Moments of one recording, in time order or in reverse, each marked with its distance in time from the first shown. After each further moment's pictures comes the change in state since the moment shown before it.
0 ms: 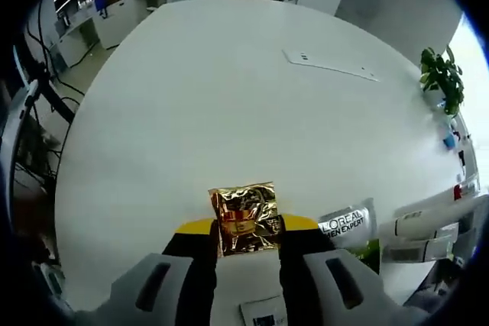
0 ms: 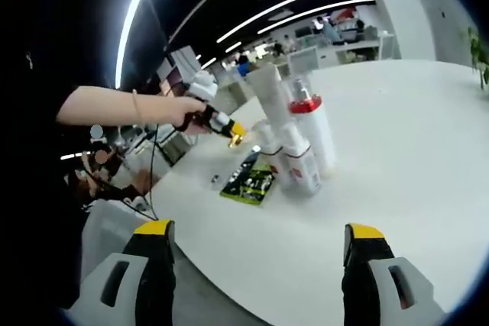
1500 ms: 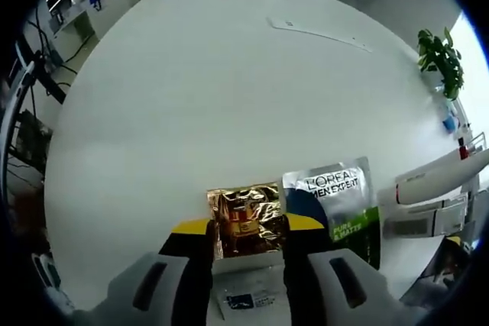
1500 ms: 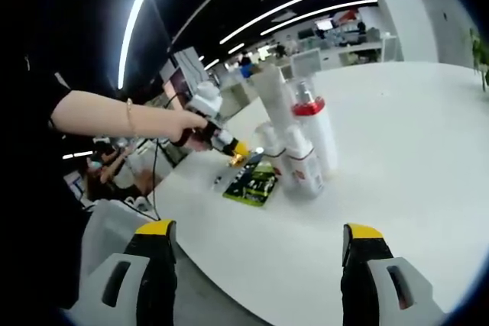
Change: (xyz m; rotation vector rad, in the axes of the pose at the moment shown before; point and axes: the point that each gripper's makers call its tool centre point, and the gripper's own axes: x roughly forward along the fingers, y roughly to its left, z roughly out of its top) left arm -0.002 -0.028 -0.060 0.014 0.082 0.001; right arm -0.002 0.005 0.001 -0.005 -0.005 0.012
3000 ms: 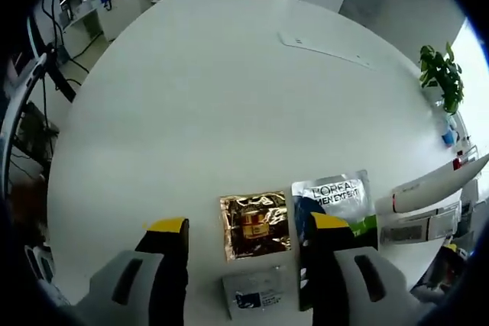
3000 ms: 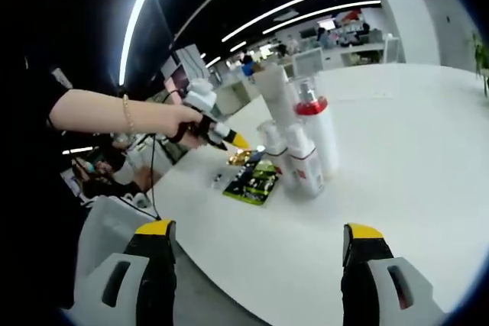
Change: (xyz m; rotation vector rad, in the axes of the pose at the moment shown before) left arm -0.021 0.013 0.005 -0.049 -0.075 0.008; right arm 0.001 0.001 -0.001 -0.028 0.008 0.000
